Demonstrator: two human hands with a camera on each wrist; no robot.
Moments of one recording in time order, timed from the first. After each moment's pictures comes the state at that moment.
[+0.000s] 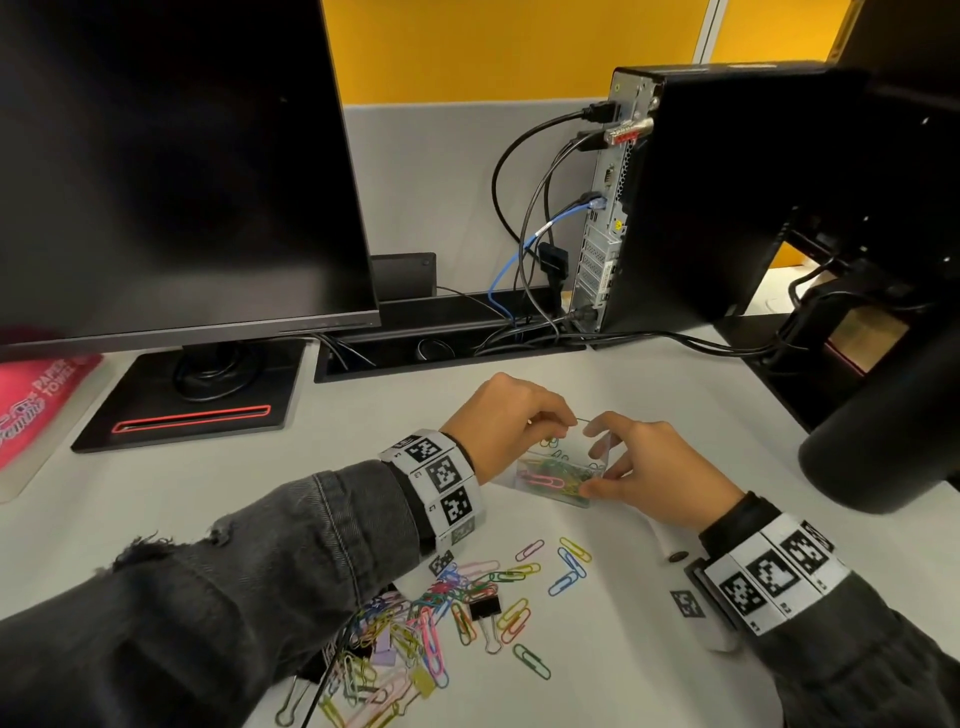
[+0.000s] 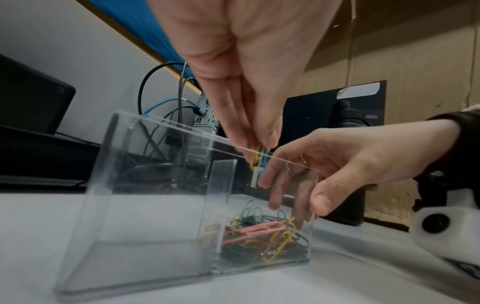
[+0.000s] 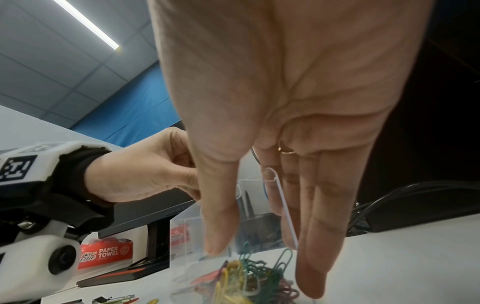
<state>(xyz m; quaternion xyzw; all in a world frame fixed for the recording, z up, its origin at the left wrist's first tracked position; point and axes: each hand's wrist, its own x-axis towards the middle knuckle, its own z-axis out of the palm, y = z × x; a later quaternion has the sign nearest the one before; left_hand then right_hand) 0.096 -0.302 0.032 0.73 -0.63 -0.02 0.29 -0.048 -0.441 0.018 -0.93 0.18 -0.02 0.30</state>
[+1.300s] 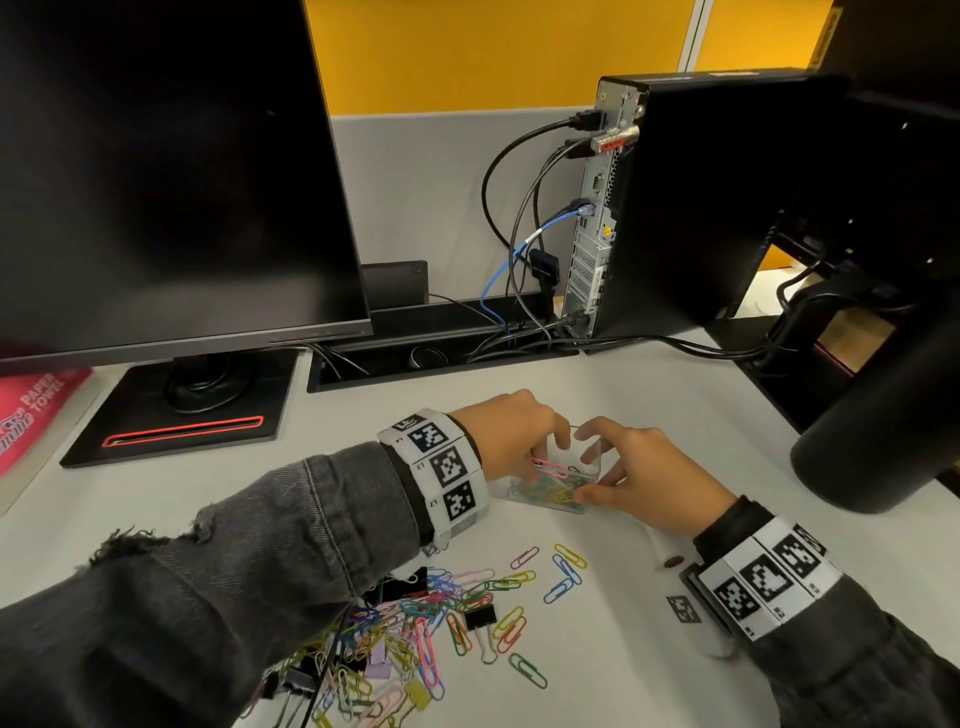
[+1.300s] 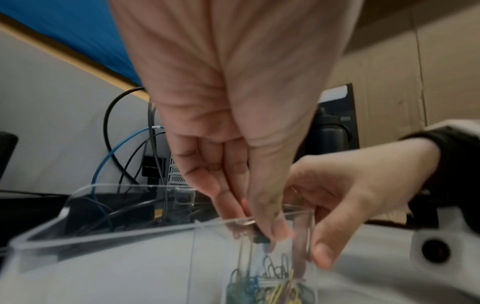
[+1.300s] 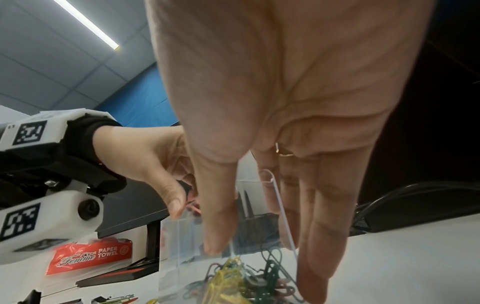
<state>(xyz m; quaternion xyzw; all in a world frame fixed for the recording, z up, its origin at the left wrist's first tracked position) 0.093 -0.315 0.057 0.75 -0.64 -0.17 0.02 -0.049 -0.441 0.018 -0.94 0.17 -0.01 0.28</state>
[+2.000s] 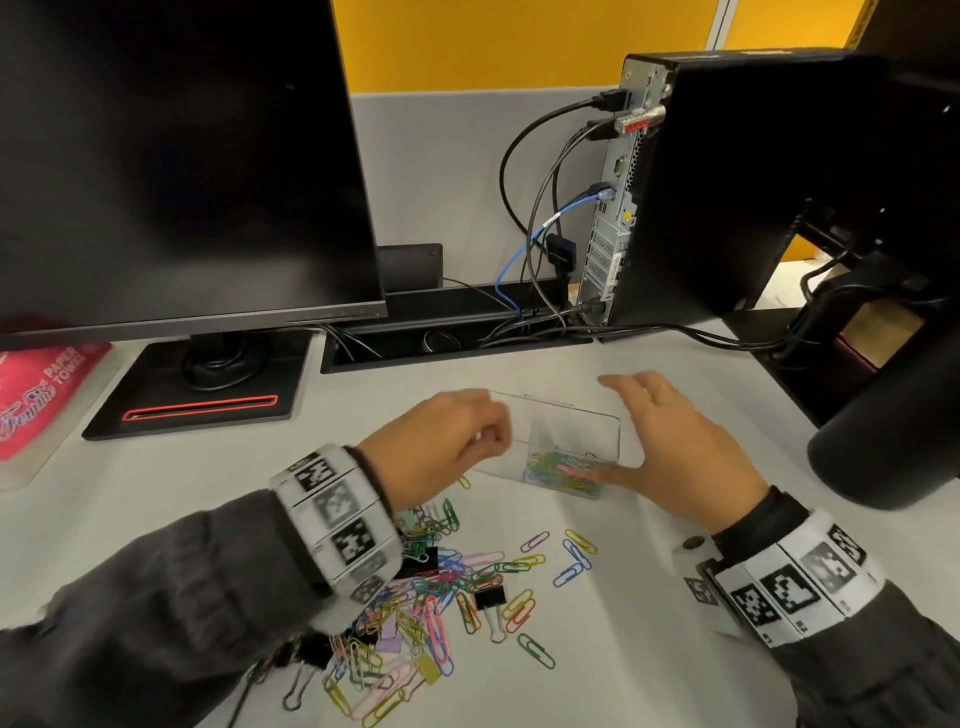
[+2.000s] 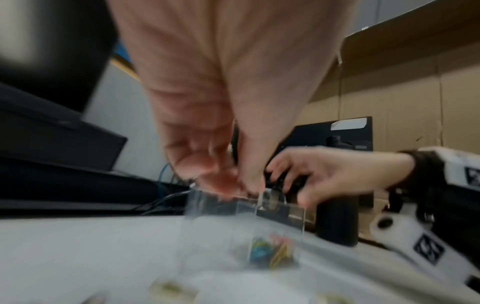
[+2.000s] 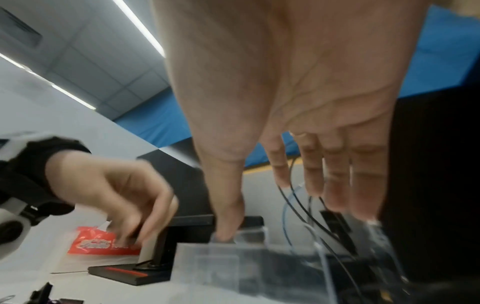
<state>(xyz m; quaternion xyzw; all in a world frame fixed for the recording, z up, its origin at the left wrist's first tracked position) 0.100 -0.235 0.047 0.78 -0.59 -0.07 0.19 -0.056 -0.429 0.041 -0.97 0.20 -0.03 0.09</state>
